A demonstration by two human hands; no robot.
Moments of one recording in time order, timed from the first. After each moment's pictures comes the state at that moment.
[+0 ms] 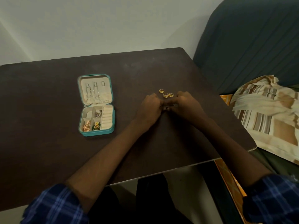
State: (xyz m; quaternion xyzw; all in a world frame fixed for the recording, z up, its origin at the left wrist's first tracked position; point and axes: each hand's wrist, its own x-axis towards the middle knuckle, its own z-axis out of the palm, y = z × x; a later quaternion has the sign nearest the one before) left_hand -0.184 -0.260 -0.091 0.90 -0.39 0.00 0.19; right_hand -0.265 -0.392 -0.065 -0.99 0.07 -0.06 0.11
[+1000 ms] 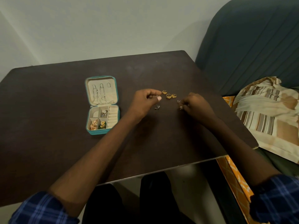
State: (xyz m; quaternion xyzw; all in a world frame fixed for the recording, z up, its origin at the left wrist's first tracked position) left_hand -0.188 -0.227 -0.056 0.75 -0.26 -0.13 0.59; right_hand -0.274 -0.417 -0.072 -0.98 0.09 -0.07 0.14
